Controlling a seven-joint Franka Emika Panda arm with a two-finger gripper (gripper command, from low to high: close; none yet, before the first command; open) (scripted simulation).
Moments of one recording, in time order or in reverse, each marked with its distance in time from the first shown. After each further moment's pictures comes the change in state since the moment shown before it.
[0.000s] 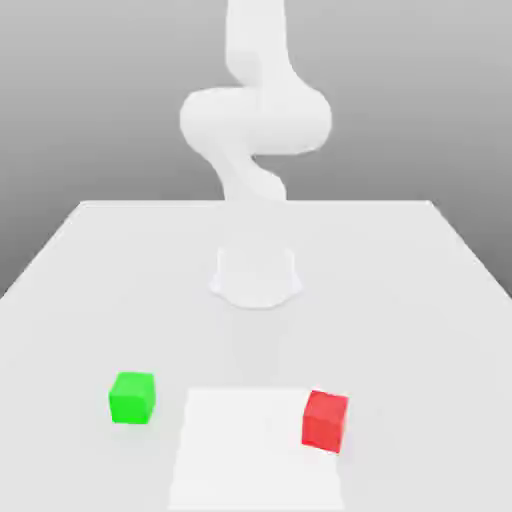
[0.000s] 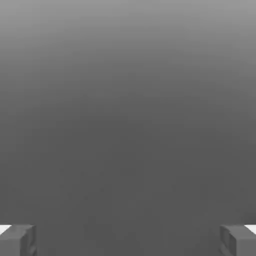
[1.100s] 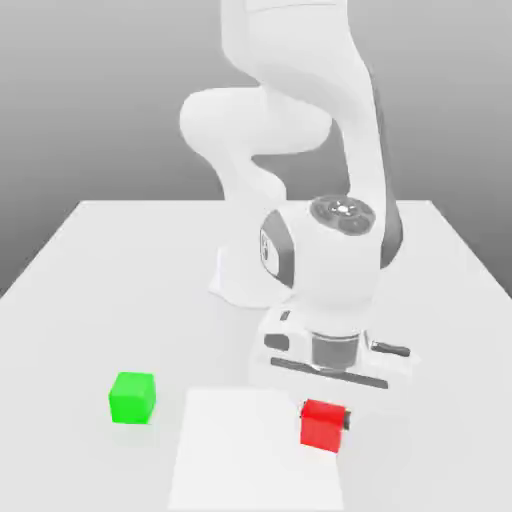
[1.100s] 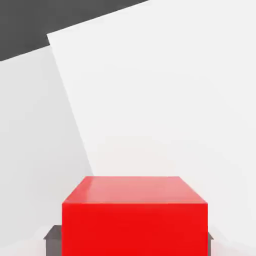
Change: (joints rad) arm 0.088 0.989 0.079 -0.346 -0.171 0.618 0.602
